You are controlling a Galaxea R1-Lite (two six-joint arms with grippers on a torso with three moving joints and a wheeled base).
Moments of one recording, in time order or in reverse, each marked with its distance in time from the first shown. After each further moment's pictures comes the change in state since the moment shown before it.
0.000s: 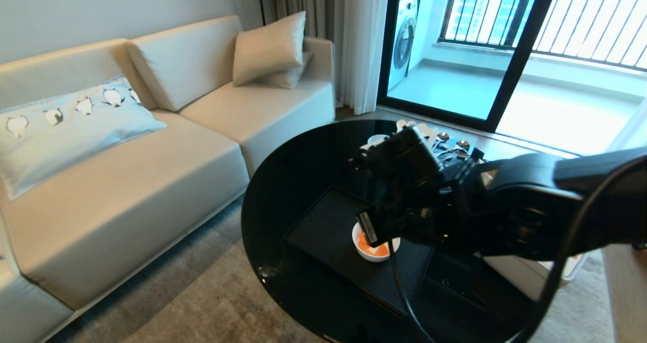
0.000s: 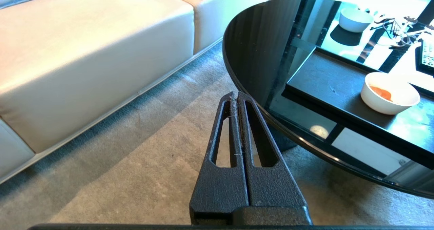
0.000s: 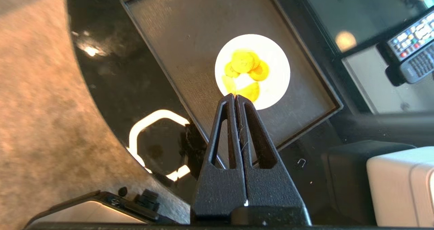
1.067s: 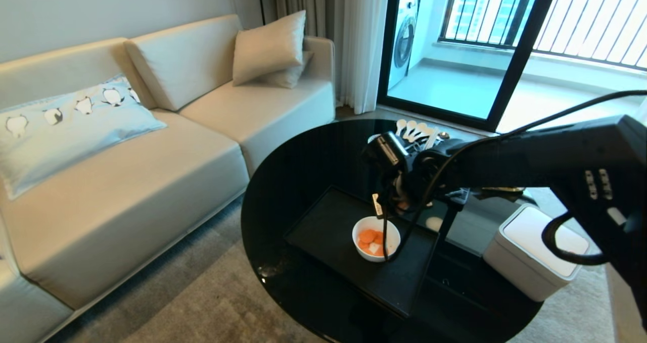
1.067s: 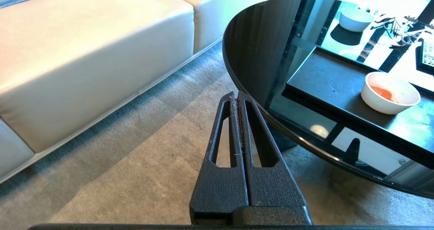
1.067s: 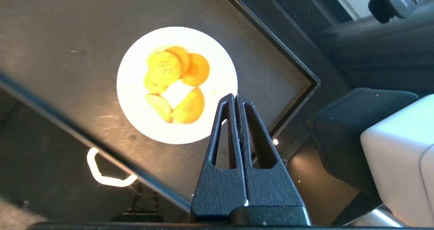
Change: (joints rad) left arm 0.000 0.000 0.000 0.000 0.000 0.000; right arm -0.250 0.353 -0.390 0.274 -0.007 0.139
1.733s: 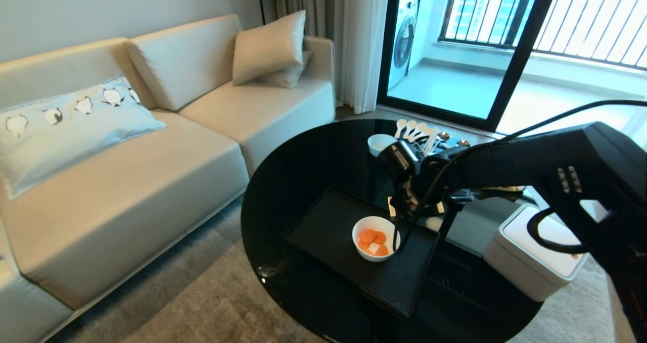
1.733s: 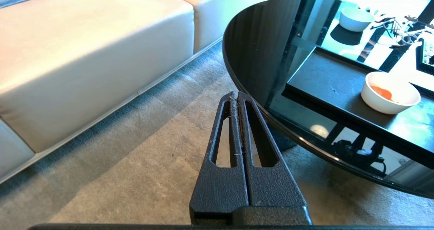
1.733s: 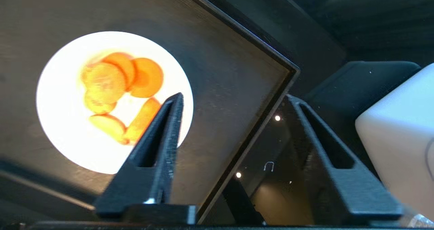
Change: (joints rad) left arm 0.000 0.000 0.000 0.000 0.000 0.000; right arm -0.086 0.059 0.008 0.001 -0.003 0.069
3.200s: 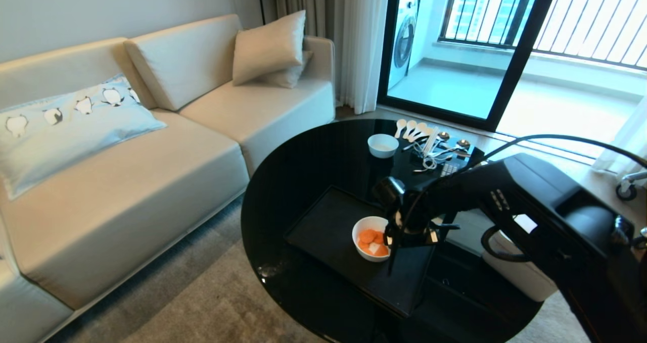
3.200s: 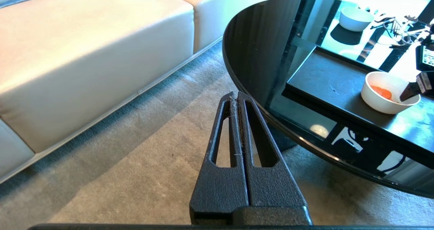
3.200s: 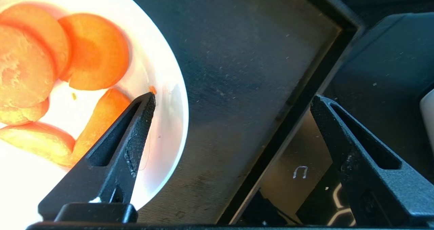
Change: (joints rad) left arm 0.000 0.000 0.000 0.000 0.000 0.000; right arm -0.007 0.189 -0.001 -0.009 0.003 0.085
